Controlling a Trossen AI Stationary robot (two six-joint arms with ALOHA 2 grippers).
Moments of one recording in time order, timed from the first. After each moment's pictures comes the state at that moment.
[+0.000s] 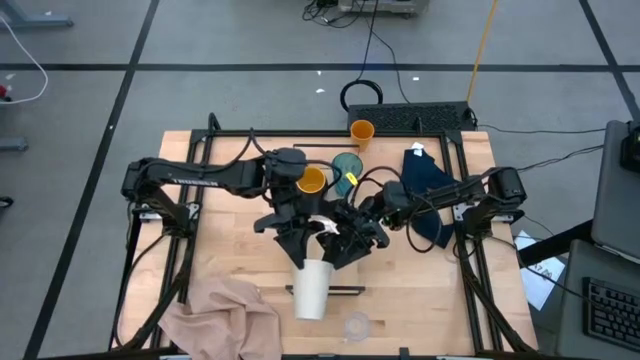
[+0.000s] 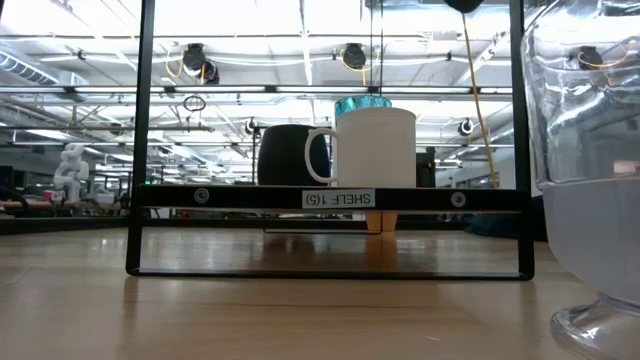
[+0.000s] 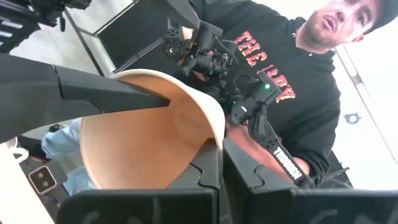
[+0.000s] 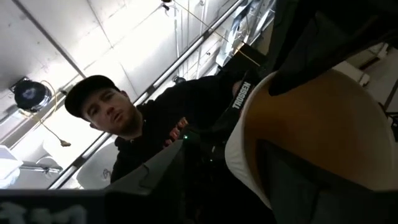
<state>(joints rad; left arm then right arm) -0.01 1.64 1.53 -0.06 1.32 -0.83 0.13 1.72 1.14 1.16 -0.81 1.41</state>
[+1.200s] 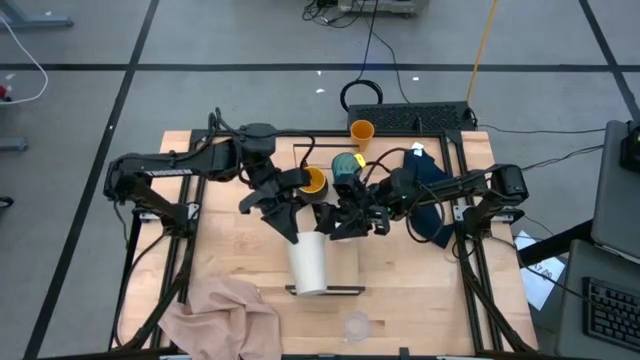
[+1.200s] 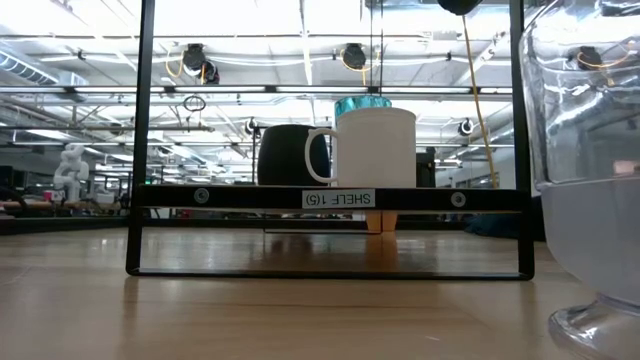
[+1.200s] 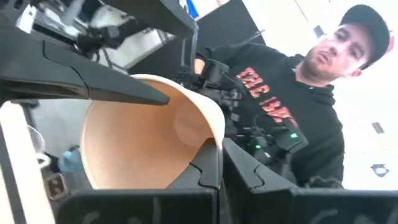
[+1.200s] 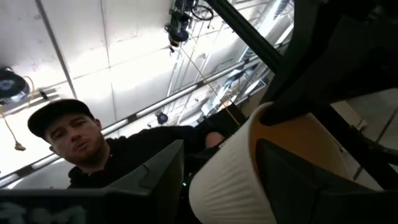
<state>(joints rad) 0.08 1.49 1.52 -0.14 1.19 -0.92 0.06 1.69 1.15 1.22 -0.66 1.18</state>
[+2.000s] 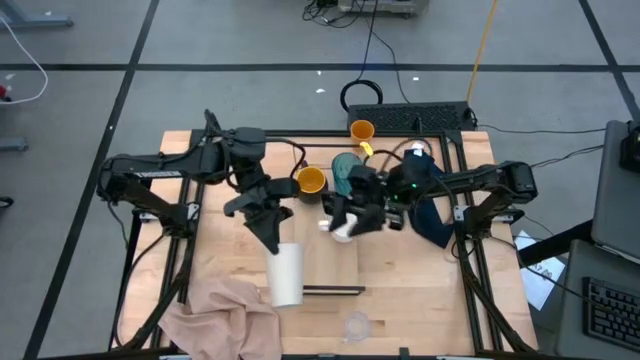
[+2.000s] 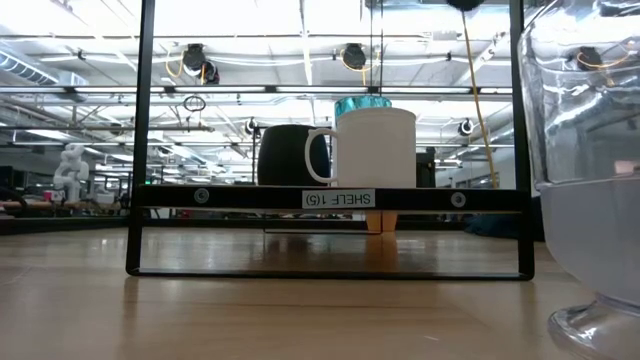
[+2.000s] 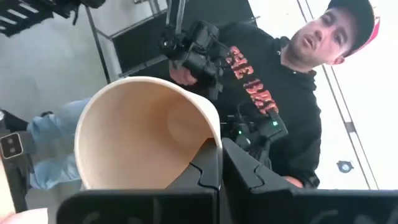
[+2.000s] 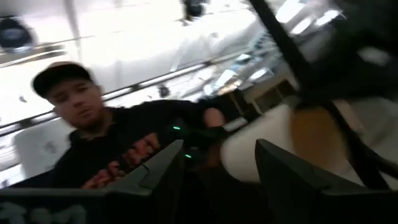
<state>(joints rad) 0.03 1.44 1.52 -0.22 1.22 -1.04 0.00 1.62 1.14 1.18 -0.81 1.08</state>
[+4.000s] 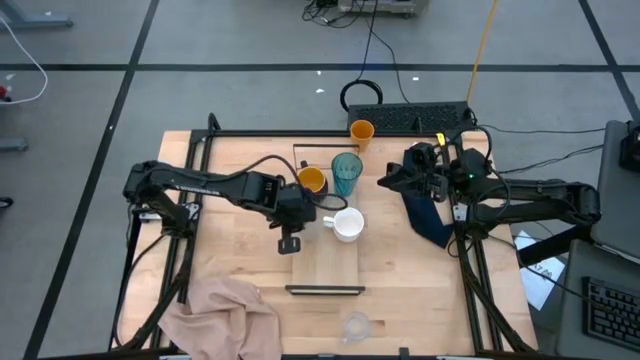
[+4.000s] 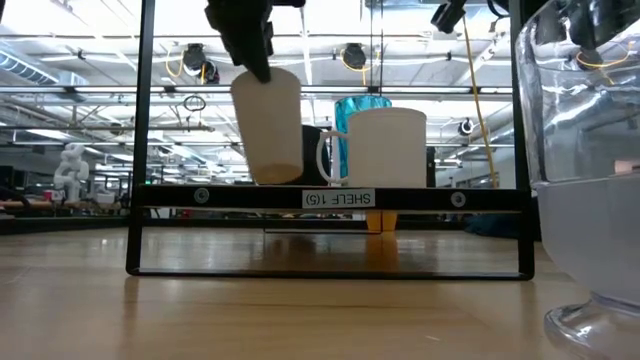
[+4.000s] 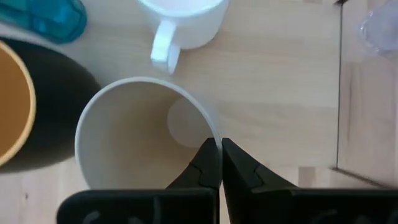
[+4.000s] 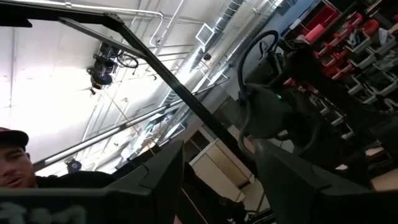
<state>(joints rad) -0.08 1.67 1.53 -1.00 0.01 -0.14 -0.28 0.95 0.52 0.91 -0.57 1.10</state>
